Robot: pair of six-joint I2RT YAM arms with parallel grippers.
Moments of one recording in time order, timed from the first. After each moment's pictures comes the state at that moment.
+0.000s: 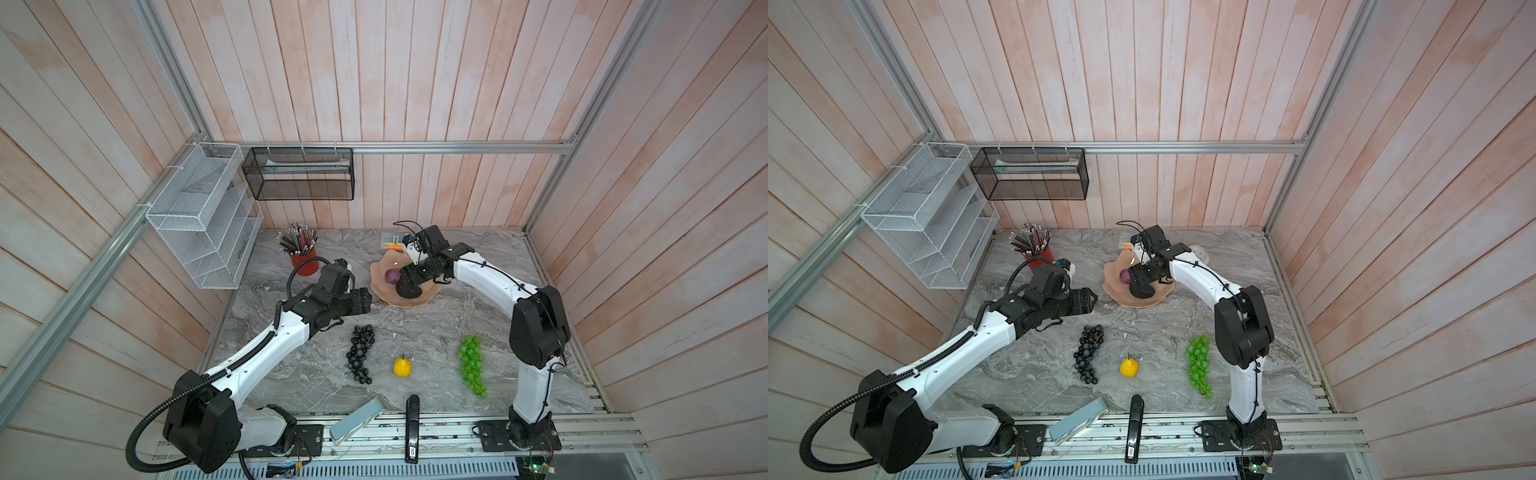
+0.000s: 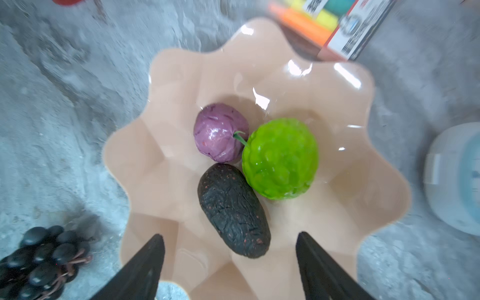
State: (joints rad) left arm -0.52 1.32 1.02 -0.51 0.08 -0.50; right arm 0.55 1.91 1.64 -0.68 -0.10 0.02
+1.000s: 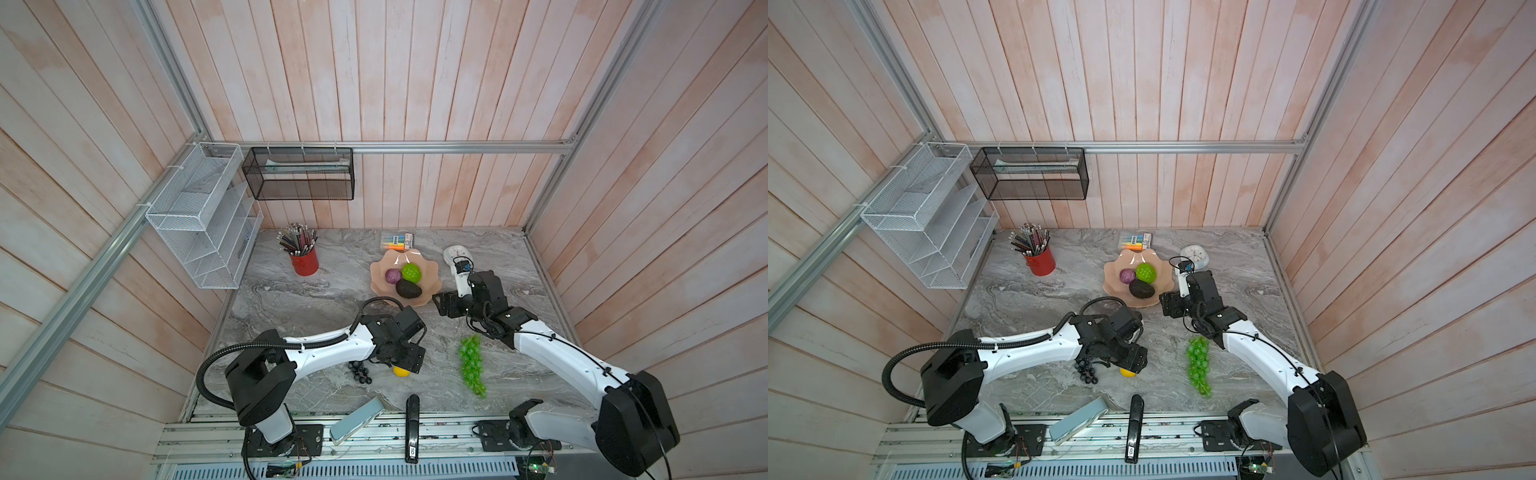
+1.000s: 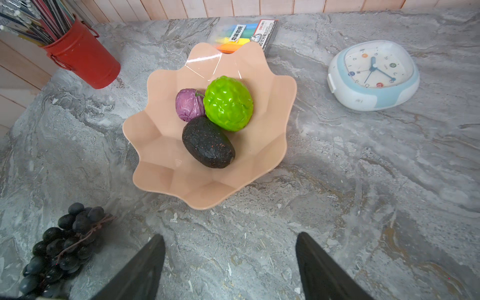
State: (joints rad) left arm -1.02 1.65 1.11 -0.62 0.12 -0.59; right arm 0.47 1.23 0.77 -0.17 -0.06 0.26
